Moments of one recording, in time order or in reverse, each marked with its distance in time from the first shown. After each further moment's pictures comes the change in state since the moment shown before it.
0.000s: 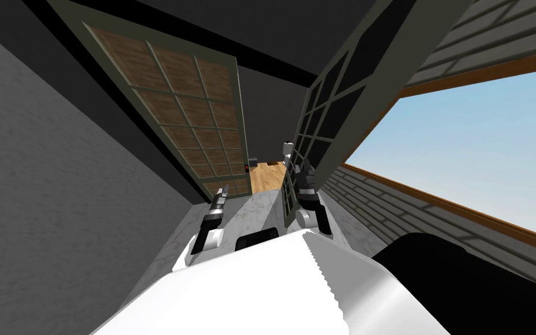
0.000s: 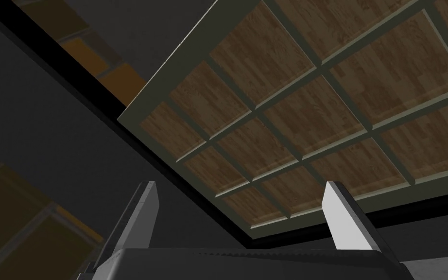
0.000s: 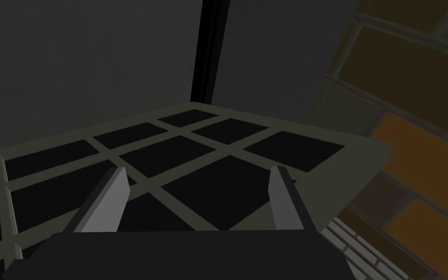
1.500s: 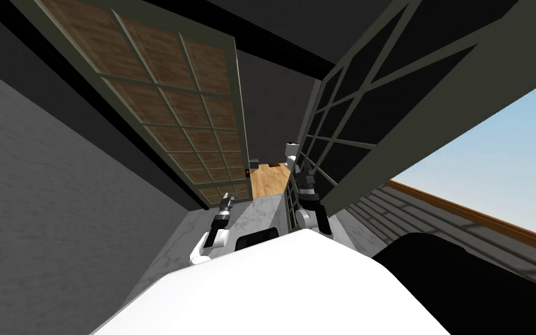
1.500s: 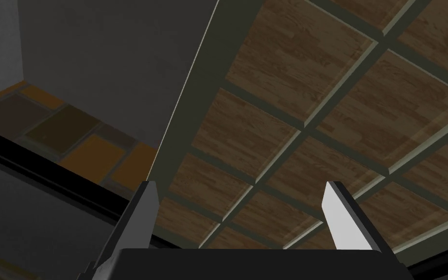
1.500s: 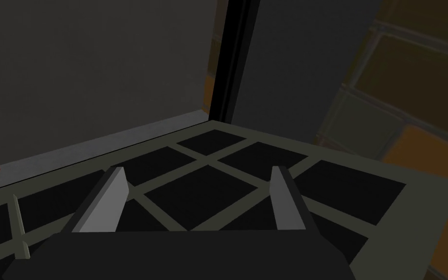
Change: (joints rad) arm -0.130 -0.011 -0.025 0.350 -0.018 -0.086 -0.333
